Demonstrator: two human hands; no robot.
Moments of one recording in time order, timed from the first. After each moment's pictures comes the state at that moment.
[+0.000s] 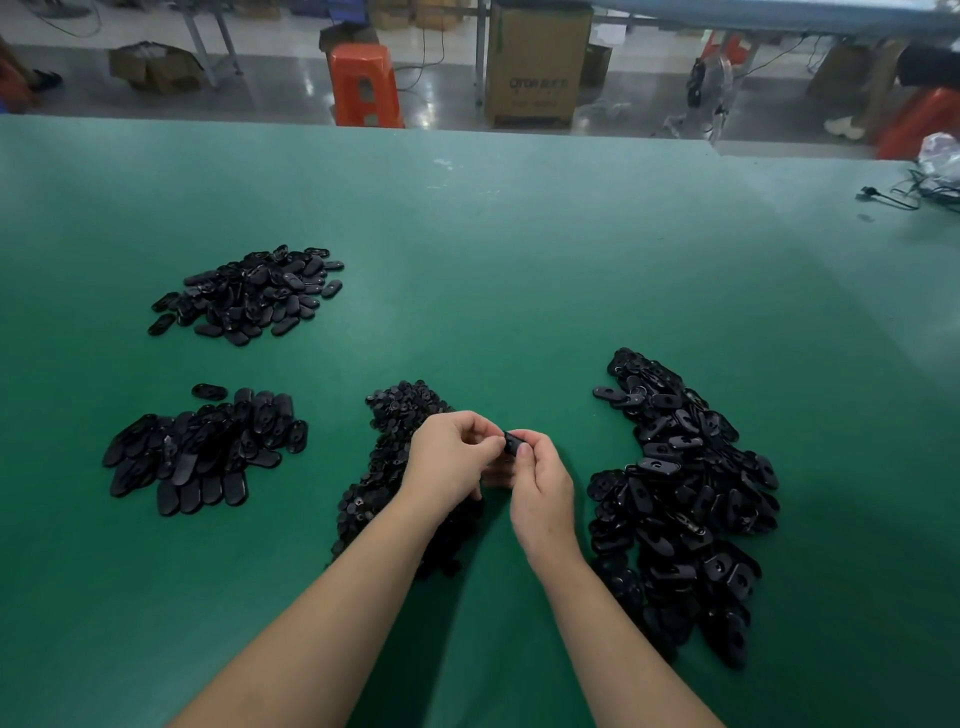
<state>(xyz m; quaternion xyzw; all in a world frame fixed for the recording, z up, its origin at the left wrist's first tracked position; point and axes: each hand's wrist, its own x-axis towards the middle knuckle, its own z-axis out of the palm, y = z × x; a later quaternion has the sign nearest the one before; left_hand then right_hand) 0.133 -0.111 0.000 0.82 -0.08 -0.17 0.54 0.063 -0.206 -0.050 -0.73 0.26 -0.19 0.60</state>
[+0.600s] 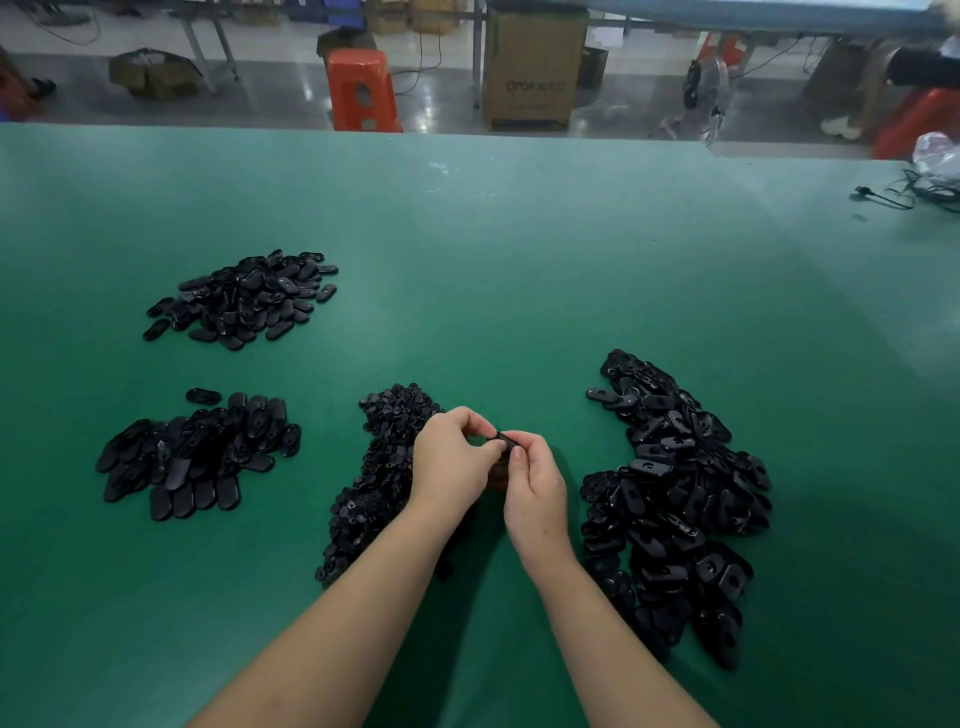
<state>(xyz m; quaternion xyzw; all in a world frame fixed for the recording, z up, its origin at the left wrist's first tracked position) 0.125 -0.127 0.008 0.87 -0.05 -0.11 0.48 0.061 -0.210 -0.047 -0.74 0.27 -0.18 0.59</state>
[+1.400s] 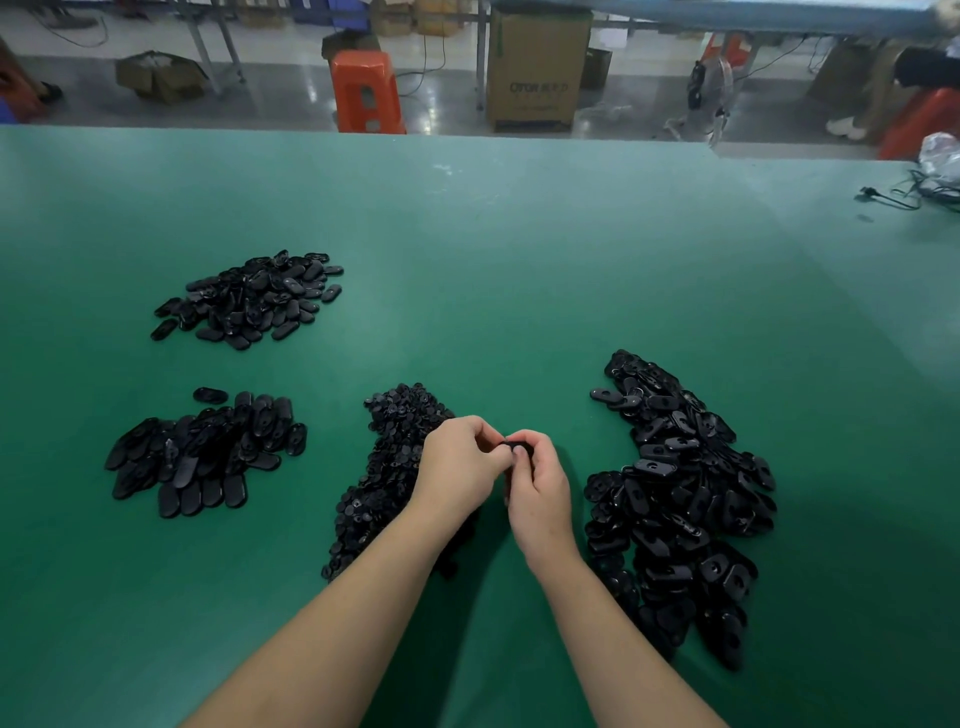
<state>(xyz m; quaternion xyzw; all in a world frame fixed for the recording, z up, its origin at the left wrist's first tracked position) 0.122 -0.125 0.011 0.89 -0.10 -0.14 0.42 0.062 -0.210 -0.048 -0.72 0.27 -0.17 0.62</state>
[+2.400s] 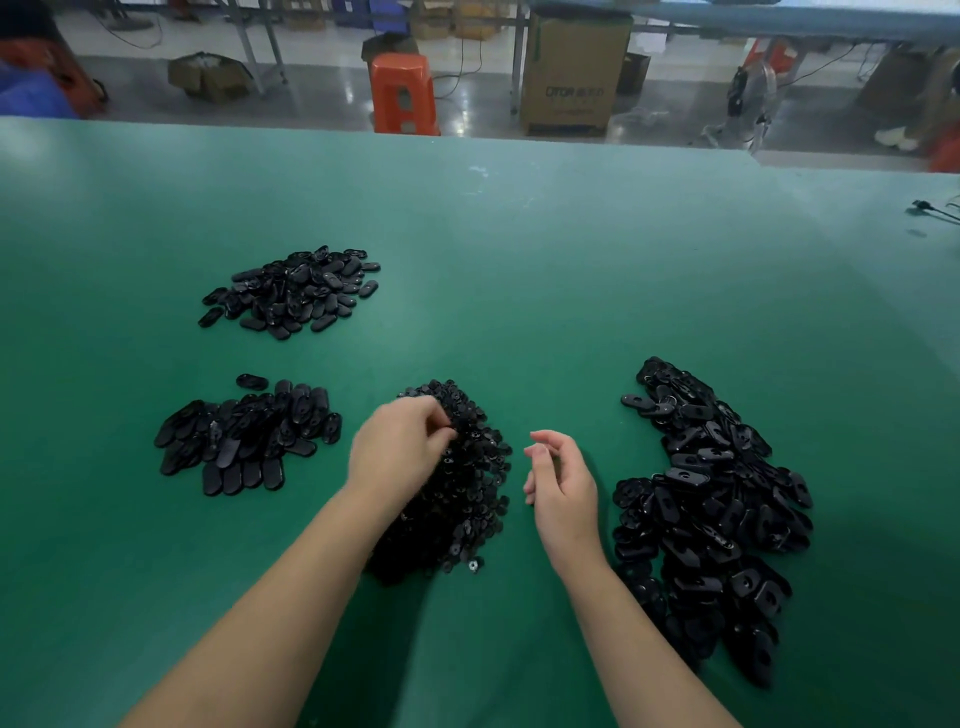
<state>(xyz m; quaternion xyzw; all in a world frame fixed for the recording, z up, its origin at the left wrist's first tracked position) 0.155 -0.046 0.022 0.96 -0.15 0.00 0.24 0.059 -0.207 -0.047 -0.74 0.22 -0.17 0.62</state>
